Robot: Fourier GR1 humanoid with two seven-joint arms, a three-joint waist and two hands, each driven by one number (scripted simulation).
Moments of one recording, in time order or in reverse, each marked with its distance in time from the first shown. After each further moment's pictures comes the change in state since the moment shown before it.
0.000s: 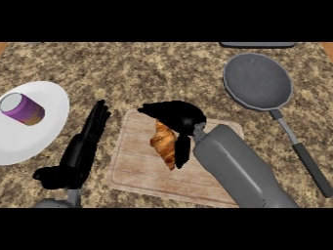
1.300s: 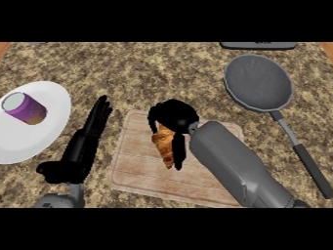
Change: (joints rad) left arm -0.030 -0.040 0.040 0.010 -0.045 -0.035 0.017; right arm -0.114 0.015 0.118 0.315 0.099 -0.278 -0.205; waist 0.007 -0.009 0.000
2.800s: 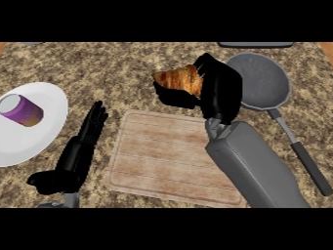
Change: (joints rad) left arm 0.065 -0.004 -0.002 -0.068 -0.009 -0.004 0.019; right arm 0.143 -0.059 -0.199 -0.604 0.246 -0.563 1.037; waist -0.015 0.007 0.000
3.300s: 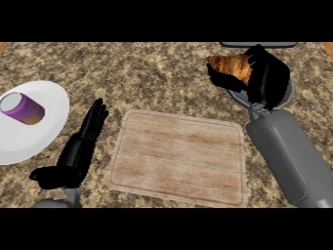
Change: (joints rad) left arm -0.030 -0.002 0.022 0.048 0.001 -0.019 -0.033; right arm 0.029 -0.147 -0.186 0.221 0.033 -0.220 -0.223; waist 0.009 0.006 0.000
